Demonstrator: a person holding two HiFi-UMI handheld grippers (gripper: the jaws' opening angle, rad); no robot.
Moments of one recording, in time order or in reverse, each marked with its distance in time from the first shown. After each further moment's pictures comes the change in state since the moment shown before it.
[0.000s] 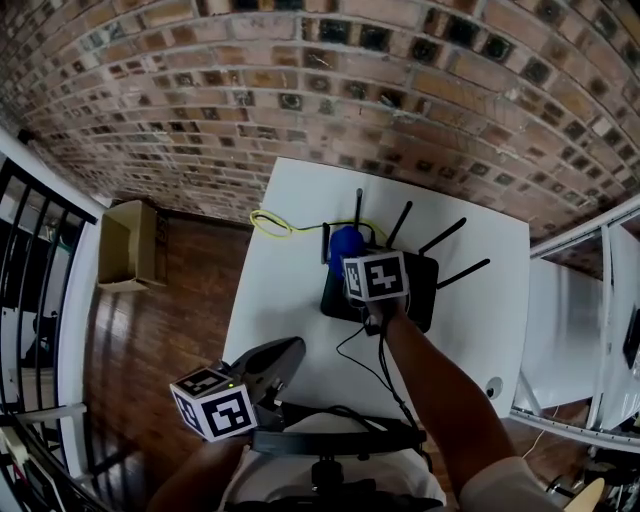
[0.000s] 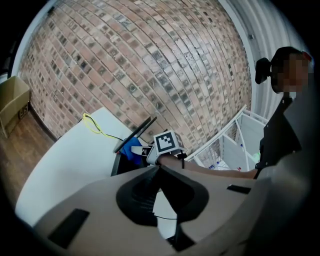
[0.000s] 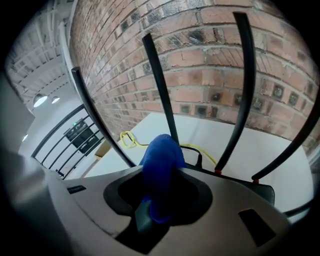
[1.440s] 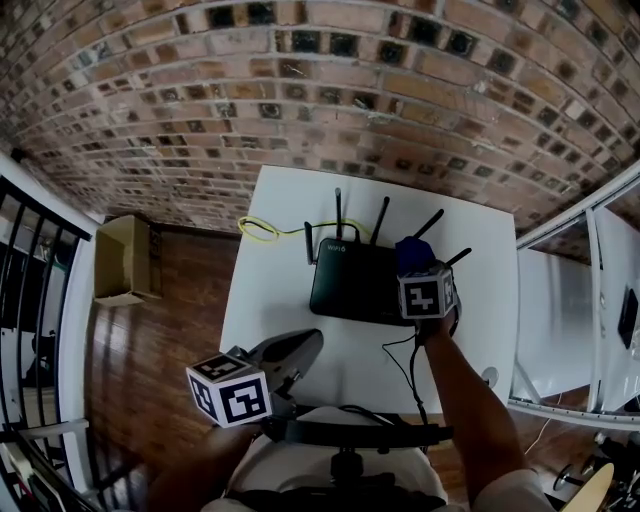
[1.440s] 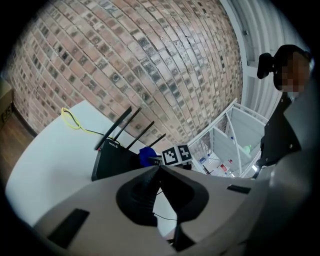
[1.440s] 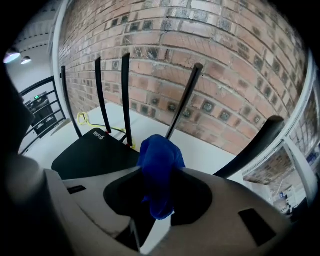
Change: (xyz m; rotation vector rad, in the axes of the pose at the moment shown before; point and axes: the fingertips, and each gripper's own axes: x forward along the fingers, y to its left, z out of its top) left arm 0.035 -0.036 -0.014 0.069 0.070 -0.099; right arm -0.109 -0.145 -0.051 -0.073 0.012 -0.477
